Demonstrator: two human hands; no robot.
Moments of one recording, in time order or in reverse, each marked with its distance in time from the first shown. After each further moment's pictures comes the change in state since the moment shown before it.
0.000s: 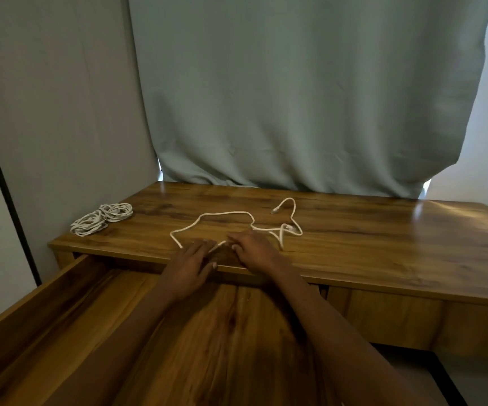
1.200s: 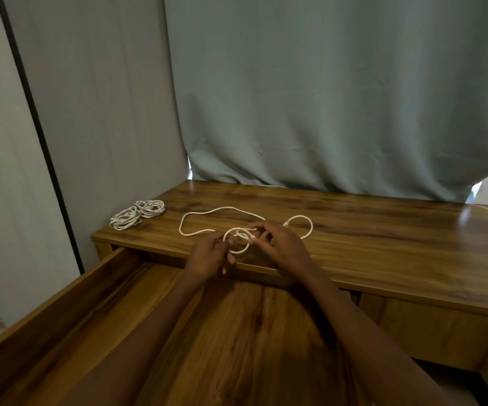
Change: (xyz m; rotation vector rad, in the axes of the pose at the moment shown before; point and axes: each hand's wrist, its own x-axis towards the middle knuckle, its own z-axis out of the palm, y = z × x) left_hand 0.004 0.016 -0.029 -0.751 0.174 -0.306; right_hand -0.007 -0.005 -0.004 0.317 0.237 -0.116
